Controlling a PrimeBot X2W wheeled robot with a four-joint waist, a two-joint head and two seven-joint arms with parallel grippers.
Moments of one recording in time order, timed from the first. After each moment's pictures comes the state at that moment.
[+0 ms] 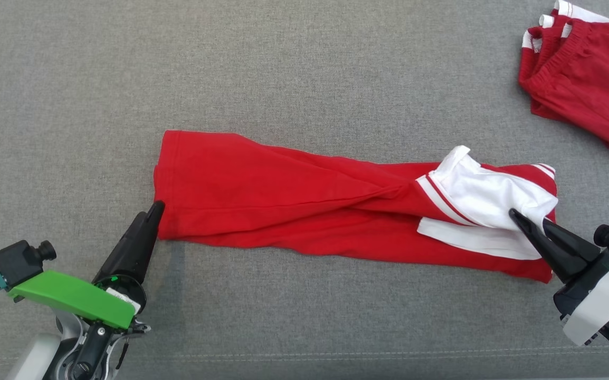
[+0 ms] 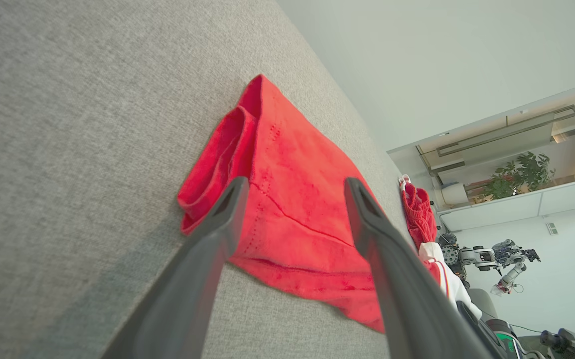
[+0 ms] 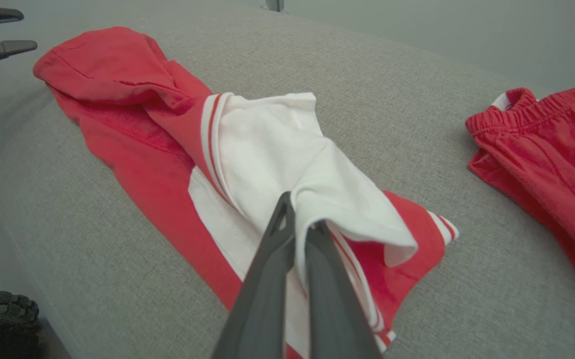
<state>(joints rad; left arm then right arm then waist) -0.13 0.37 -0.39 -0.01 -1.41 -0.12 -0.06 -0.08 -0.80 0.58 -0.11 0.58 0.06 -0.20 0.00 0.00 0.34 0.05</state>
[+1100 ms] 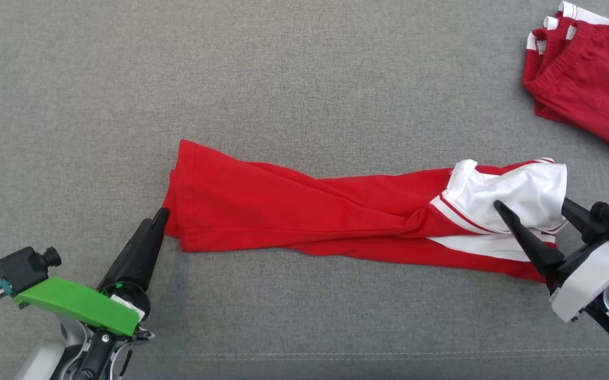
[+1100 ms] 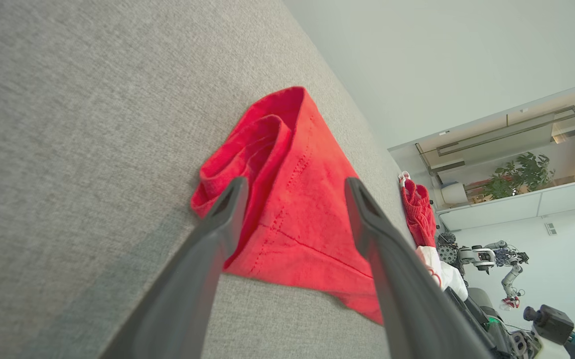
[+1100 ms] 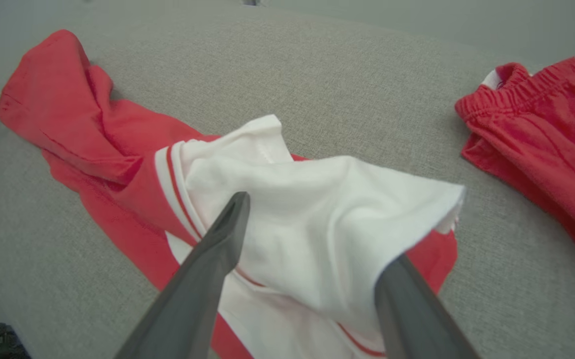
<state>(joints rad) -0.11 0.37 -0.39 -0.02 -1.41 -0.12 -0.07 -0.14 -0.74 0.58 -0.02 0.62 0.06 -0.14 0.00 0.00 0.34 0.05</state>
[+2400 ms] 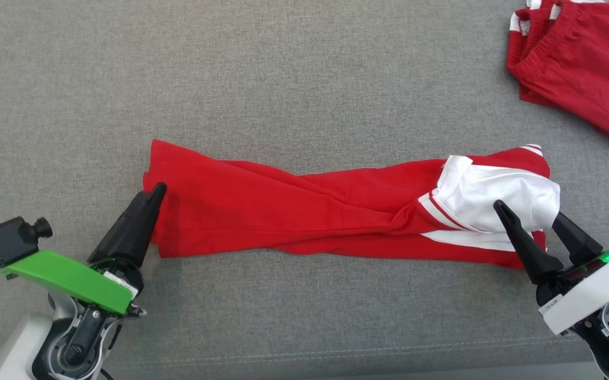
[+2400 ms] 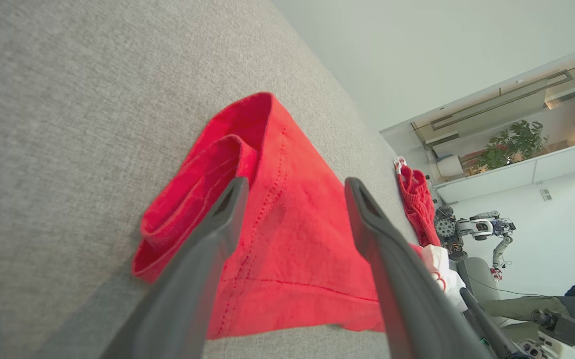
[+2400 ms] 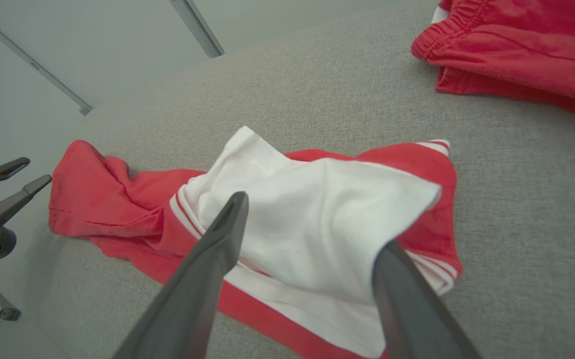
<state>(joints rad) -0.18 0.40 -0.40 -0.03 -1.39 -0.12 -0.04 -0.01 -0.66 0.48 -0.17 0.89 -0.02 -0.16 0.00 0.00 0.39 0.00</state>
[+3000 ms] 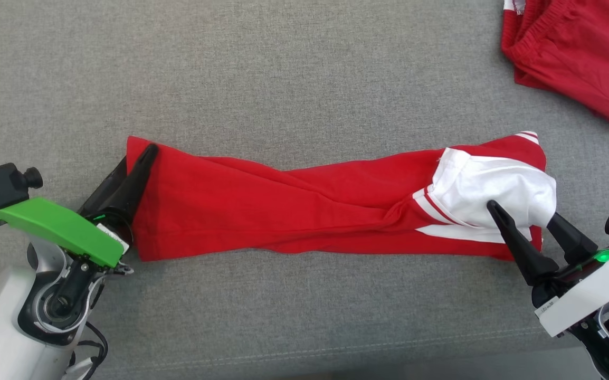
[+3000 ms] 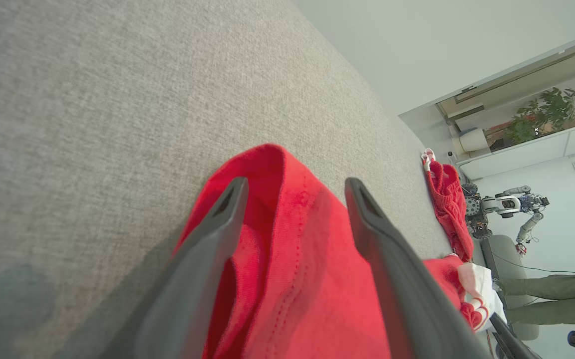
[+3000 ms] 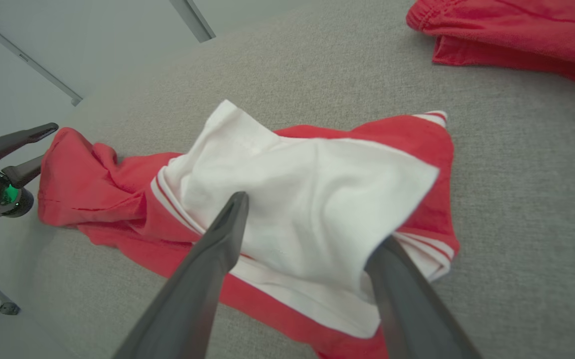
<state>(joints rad) -0.35 0.42 -0.42 0.05 -1.38 -0.08 0.05 -0.01 -0.66 0.49 -0.20 0.88 -0.02 -0.16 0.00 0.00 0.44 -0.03</state>
